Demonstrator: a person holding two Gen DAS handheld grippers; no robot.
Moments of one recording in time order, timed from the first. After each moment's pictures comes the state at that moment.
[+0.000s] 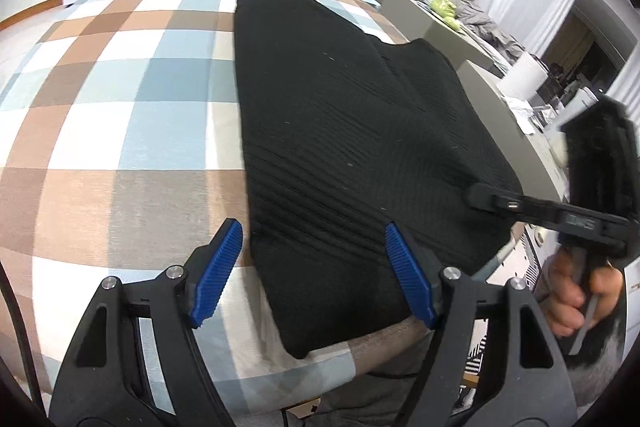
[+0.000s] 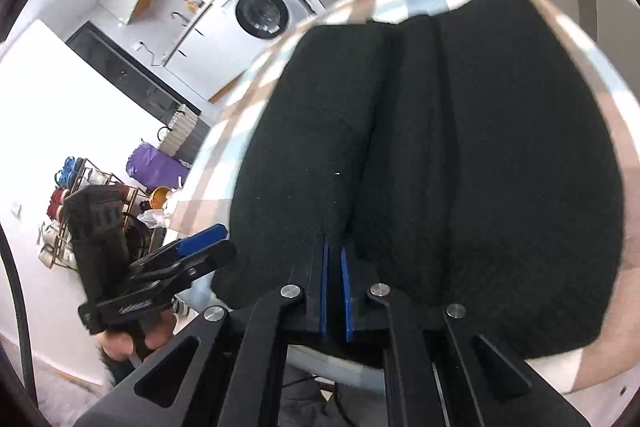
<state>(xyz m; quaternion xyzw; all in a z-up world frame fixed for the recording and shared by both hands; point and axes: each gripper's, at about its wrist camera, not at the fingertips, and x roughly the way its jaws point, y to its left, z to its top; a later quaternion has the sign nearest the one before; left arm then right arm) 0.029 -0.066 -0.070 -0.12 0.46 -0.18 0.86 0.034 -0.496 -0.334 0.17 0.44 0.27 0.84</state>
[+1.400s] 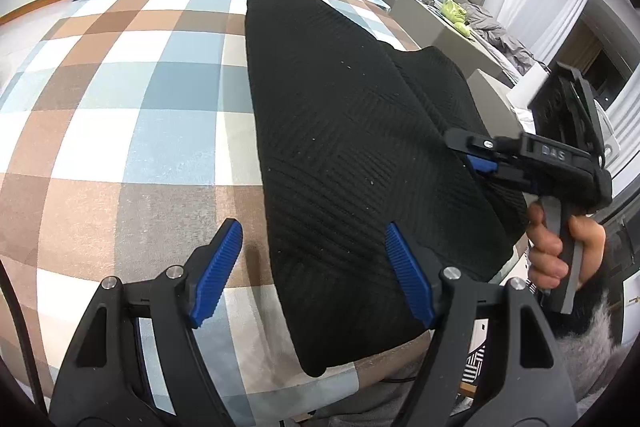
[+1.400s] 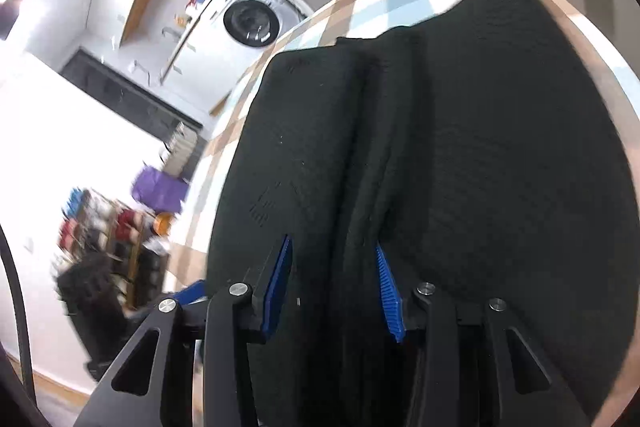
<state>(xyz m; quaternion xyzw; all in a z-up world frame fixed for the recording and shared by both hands) 0.044 -0.064 -0.071 -0.13 0.46 -0.16 0.86 0.102 -0.498 -0.339 0.20 0.45 0.27 0.82</state>
